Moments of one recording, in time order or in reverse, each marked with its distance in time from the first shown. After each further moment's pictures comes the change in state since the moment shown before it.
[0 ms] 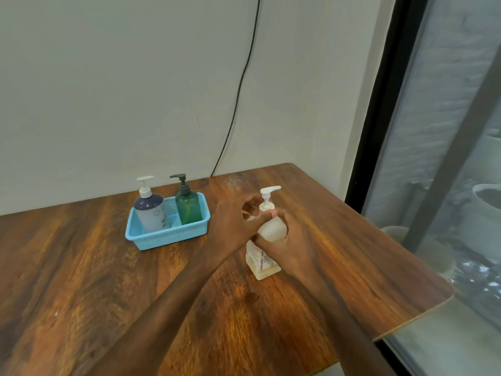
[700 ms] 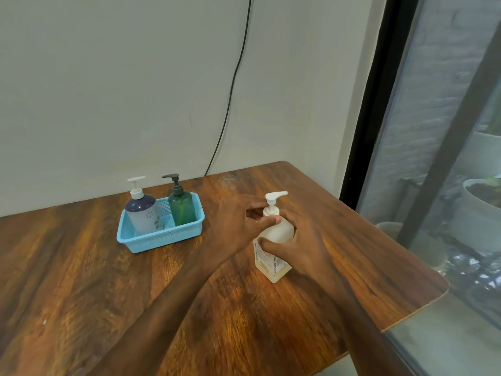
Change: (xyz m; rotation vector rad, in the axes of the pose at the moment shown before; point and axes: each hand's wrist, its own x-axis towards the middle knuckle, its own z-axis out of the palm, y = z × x) left_hand -0.001 0.019 -0.002 -0.034 -0.100 0.147; right_hand 0.002 0.009 -0.025 -0.077 -0.066 -0.057
